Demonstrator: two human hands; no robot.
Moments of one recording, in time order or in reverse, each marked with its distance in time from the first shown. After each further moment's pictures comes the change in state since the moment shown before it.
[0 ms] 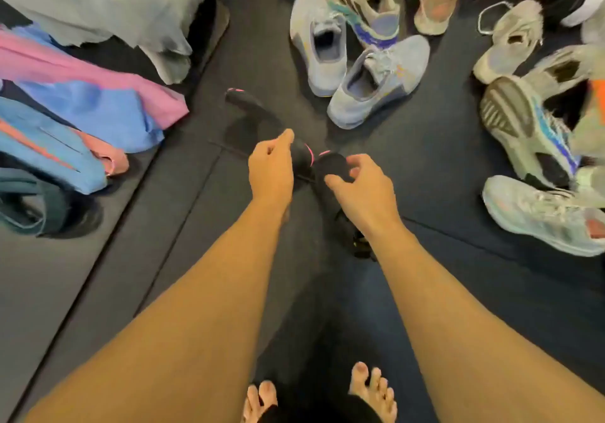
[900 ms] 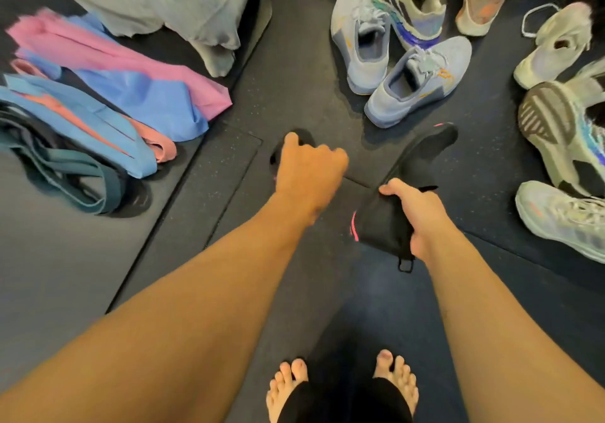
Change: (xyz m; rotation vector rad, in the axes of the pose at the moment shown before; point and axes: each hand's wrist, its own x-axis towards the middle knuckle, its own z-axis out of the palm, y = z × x) left_hand -0.041 0.035 -0.055 1.647 -0.110 0.927; right_hand -0.030 -0.005 -0.008 0.720 -0.090 0.528
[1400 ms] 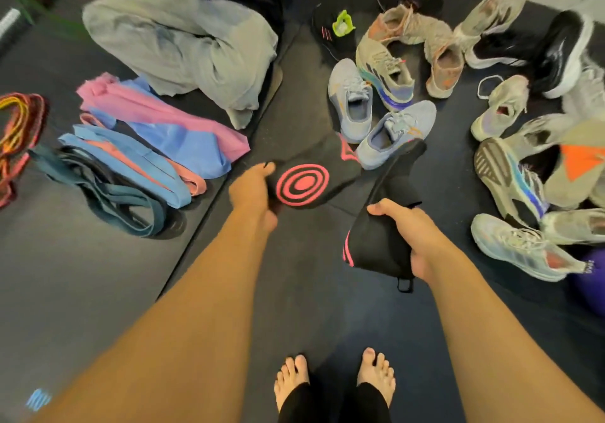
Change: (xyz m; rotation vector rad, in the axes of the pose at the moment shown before) left_hand -0.032 -0.056 -0.123 -2.118 0.212 -1.151; right_hand -0.140 -0.094 -0.005 -0.138 -0.154 0.016
